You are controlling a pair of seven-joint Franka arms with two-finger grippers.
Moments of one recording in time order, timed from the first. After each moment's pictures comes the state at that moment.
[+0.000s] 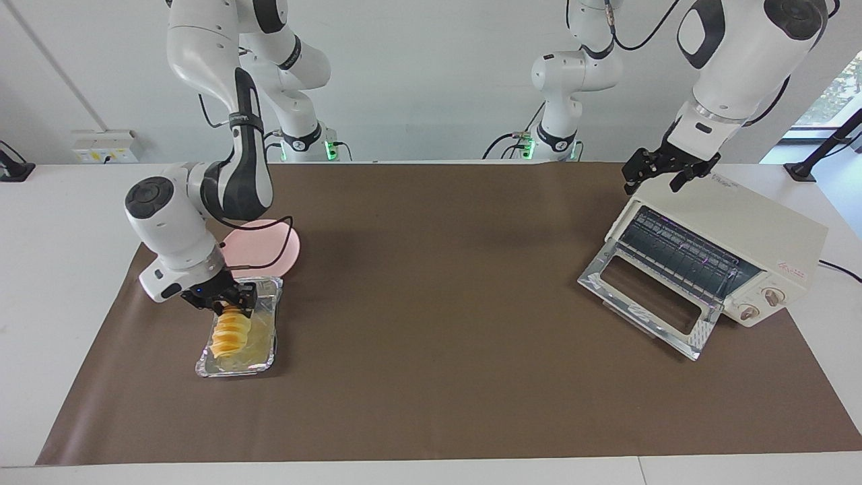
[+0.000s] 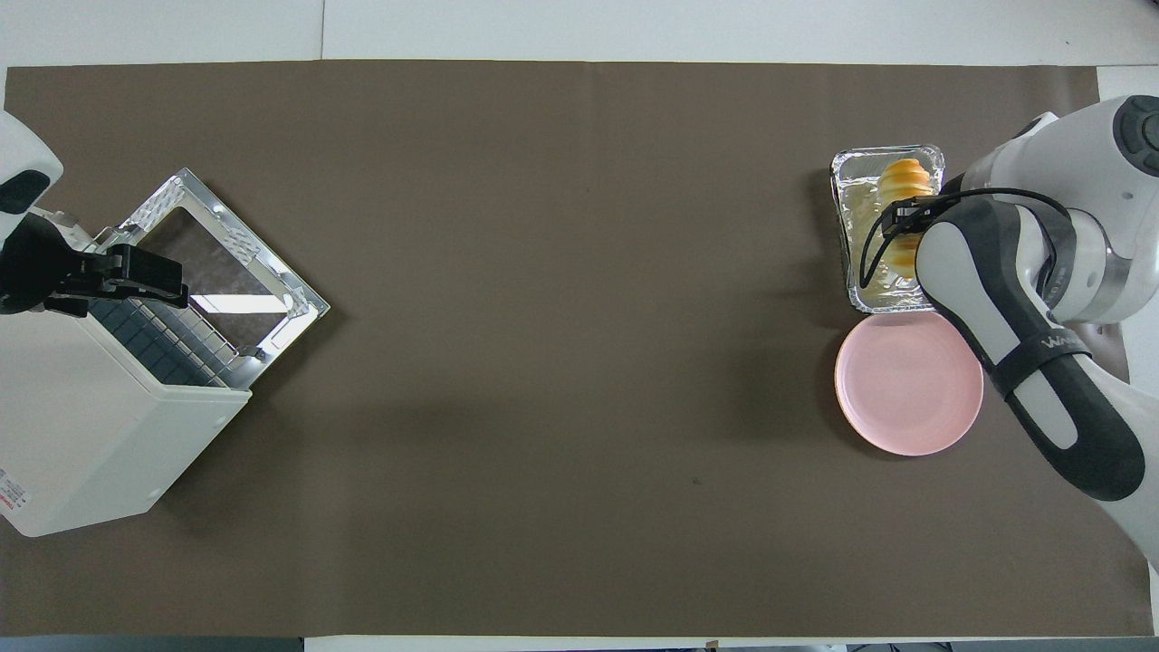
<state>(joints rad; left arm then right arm) 0.00 -0.03 -0.09 -1.67 -0.03 1.58 -0.10 0.03 0.37 -0.08 -1.80 0.07 2.23 -0.05</state>
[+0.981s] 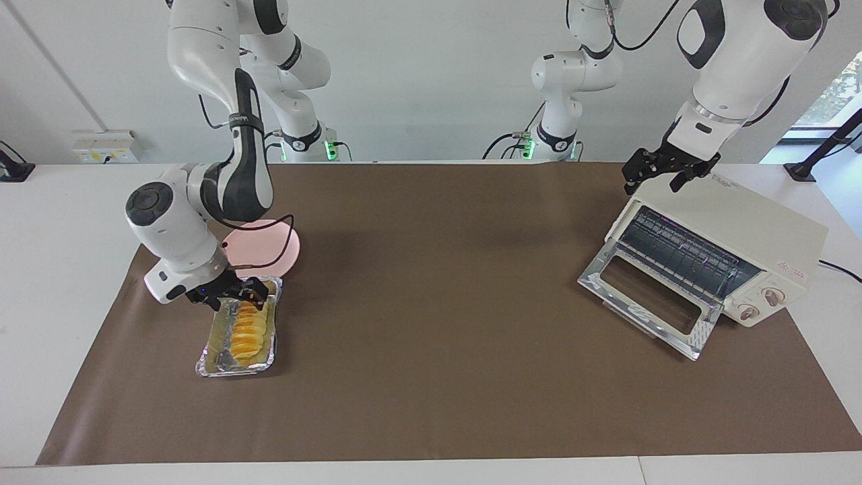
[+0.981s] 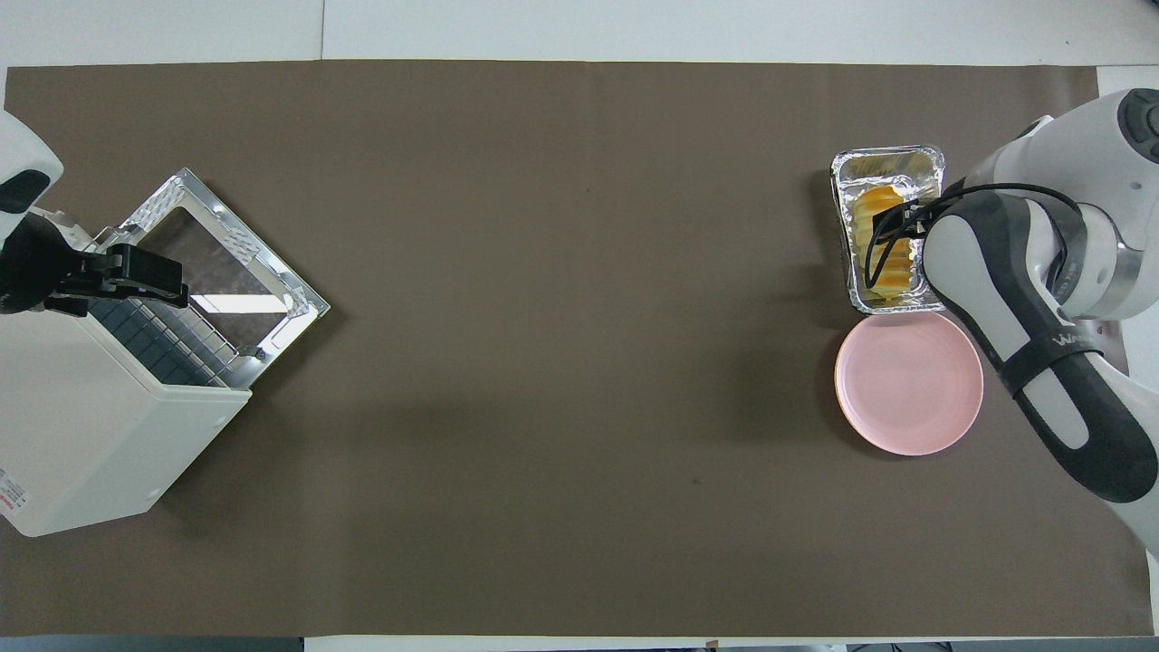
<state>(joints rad) 0.00 -0.03 -0.09 -1.67 -0.03 1.58 -0.10 0.02 0.35 -0.09 -1.77 0.08 2.15 -0.07</state>
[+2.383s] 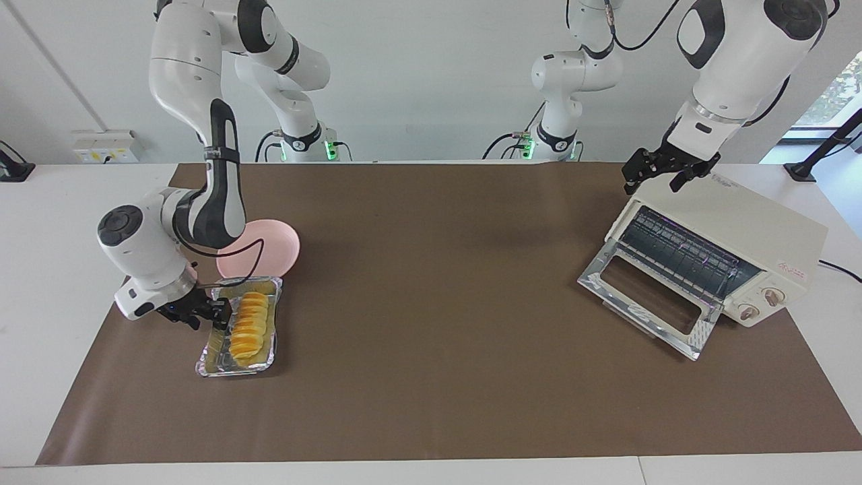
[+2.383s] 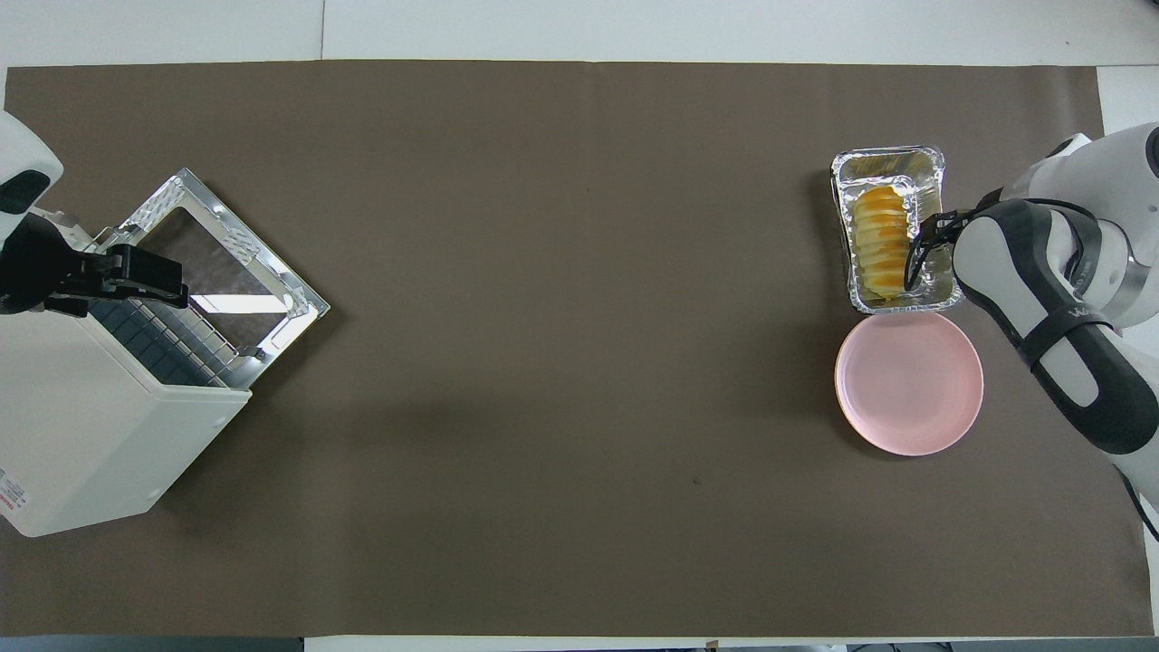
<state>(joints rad) 0.00 -0.03 -0.09 -1.67 -0.03 1.58 -0.10 -0.08 0.46 -0.09 -1.79 0.08 2.31 -0.18</state>
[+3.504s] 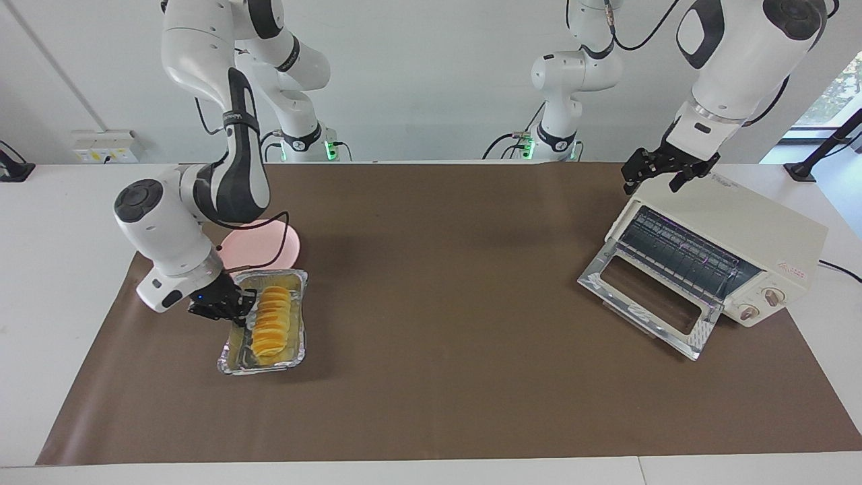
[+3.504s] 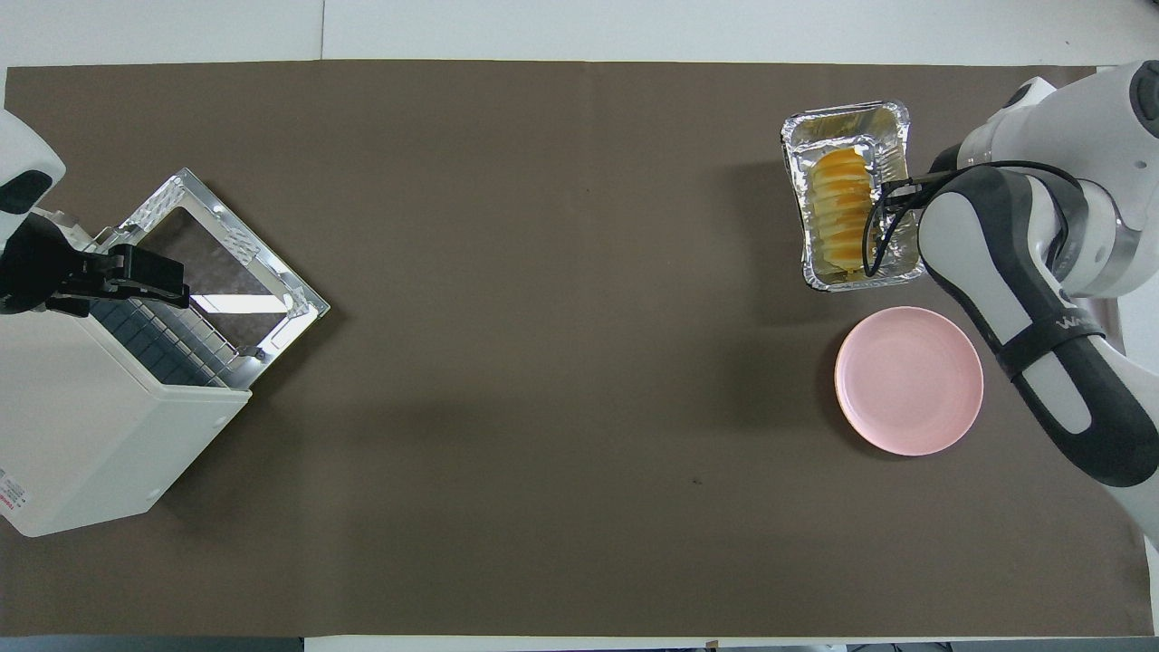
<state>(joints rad) 0.00 -0.03 -0.09 -1.67 -0.03 1.58 -0.10 -0.03 0.40 0.03 -1.68 0.09 2.19 -0.16</state>
